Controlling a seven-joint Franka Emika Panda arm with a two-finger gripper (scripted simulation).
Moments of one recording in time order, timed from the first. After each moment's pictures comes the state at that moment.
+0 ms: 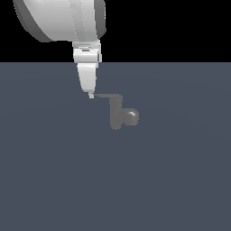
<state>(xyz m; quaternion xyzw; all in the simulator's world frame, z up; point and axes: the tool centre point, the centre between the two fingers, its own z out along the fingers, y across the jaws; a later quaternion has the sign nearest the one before) 0.026 0.090 0.174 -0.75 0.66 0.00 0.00</state>
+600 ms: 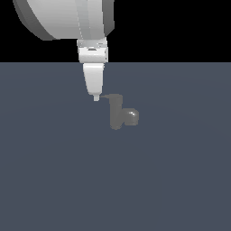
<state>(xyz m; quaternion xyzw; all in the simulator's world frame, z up) -0.006 0.067 0.175 -0.75 0.66 0.00 0.00</state>
